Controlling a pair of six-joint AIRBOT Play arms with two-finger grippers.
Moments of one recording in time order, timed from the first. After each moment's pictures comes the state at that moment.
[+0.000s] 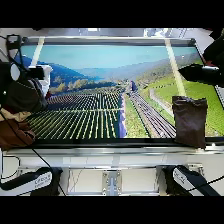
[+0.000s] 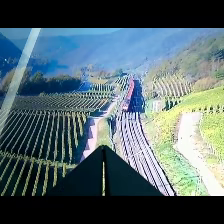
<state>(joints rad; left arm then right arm) 0.07 -1.27 1.35 1.89 -0.89 -1.80 -0.25 -1.00 1.28 -0.89 1.09 1.16</state>
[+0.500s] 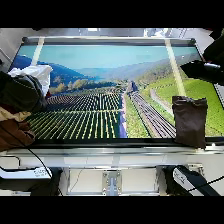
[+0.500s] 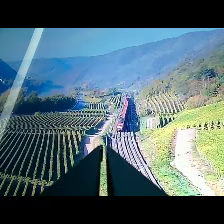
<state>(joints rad) 0.55 -1.48 1.35 1.43 -0.62 -2.00 -0.25 -1.00 1.28 -0.89 1.03 1.16</state>
